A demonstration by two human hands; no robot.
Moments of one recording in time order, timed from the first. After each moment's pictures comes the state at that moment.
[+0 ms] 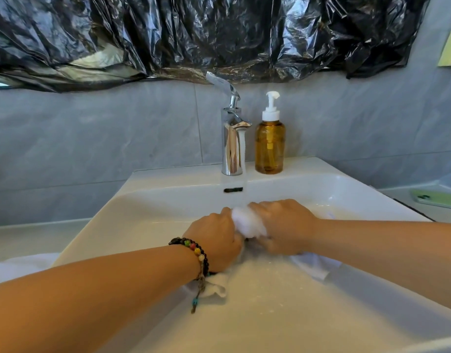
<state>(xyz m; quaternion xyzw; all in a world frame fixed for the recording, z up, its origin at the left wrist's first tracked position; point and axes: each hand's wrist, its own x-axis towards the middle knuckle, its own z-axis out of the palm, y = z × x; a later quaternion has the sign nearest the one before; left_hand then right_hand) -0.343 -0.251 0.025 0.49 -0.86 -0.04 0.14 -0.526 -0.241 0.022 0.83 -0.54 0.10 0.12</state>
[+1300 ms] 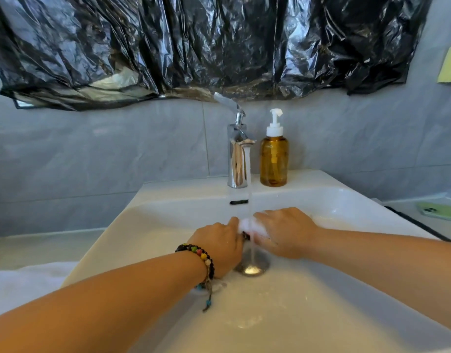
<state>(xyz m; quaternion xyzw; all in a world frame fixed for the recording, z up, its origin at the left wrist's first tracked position) -0.340 -0.261 0.028 0.48 -0.87 0.01 0.08 -0.528 -0.253 0.028 0.83 -0.54 0.08 0.15</state>
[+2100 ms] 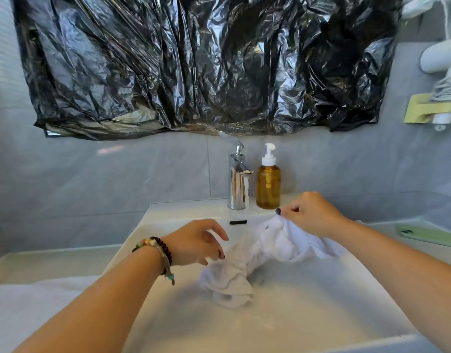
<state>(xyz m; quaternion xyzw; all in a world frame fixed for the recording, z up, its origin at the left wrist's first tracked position) -0.283 -0.235 0.102 0.42 -0.81 -0.38 0.16 -0.567 -0.224 0.104 0.68 -0.67 0.30 -0.05</state>
